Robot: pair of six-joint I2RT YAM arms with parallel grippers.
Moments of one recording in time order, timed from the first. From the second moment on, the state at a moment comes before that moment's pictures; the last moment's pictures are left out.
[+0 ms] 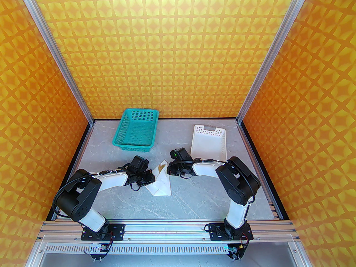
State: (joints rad) left arm -0.55 1.62 0.69 -0.10 0.39 -0.81; right arm 0.60 1.85 0.96 -0.10 -0.34 0.58
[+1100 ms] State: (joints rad) left arm -0.55 1.62 0.69 -0.11 0.38 -0.81; right arm 0.59 1.90 1.08 -0.22 -0.27 0.53
